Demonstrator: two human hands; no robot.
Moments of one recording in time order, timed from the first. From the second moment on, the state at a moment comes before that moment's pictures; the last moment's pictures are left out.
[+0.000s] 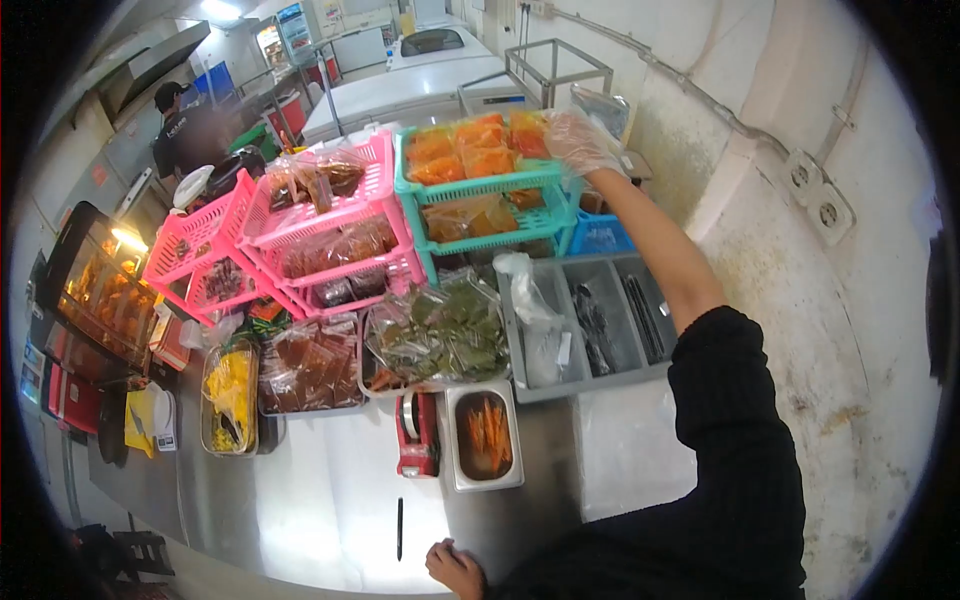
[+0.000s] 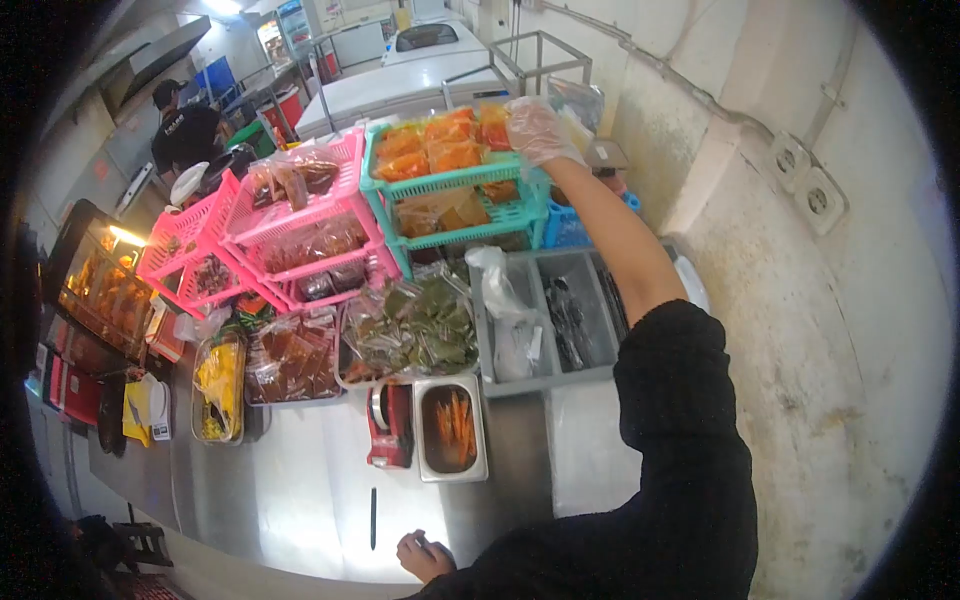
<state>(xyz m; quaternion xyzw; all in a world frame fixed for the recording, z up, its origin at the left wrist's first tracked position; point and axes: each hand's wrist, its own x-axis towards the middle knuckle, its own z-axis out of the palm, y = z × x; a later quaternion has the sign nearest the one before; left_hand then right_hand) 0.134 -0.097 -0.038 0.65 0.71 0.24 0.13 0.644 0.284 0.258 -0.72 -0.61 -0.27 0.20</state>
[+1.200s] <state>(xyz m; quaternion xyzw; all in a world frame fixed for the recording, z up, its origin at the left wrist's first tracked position) 0.142 -0.082 -0.003 0.68 0.68 0.24 0.14 0.684 0.359 0.312 -0.74 -0.58 -0.29 0.19</state>
